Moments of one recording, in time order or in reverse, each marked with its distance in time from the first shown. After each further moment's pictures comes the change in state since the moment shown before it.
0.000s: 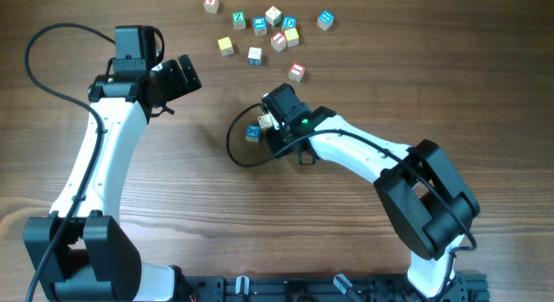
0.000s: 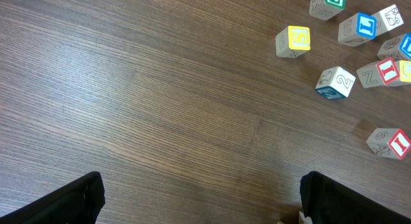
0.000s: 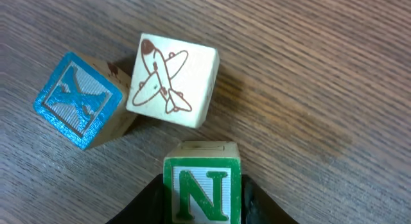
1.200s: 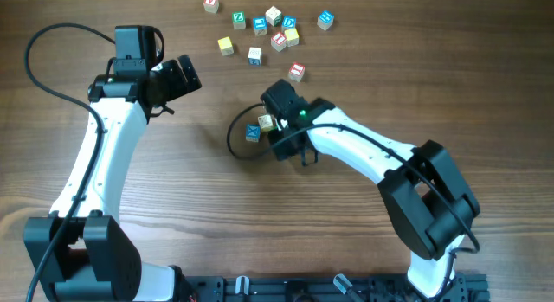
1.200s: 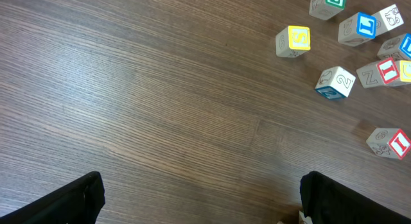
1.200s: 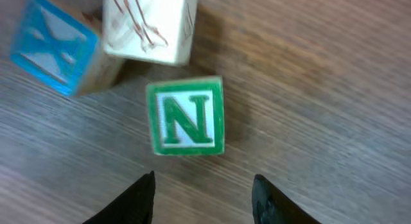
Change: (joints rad) left arm 0.000 0.000 0.000 0.000 0.000 0.000; right arm 0.000 -0.002 0.121 -0.290 0.000 0.080
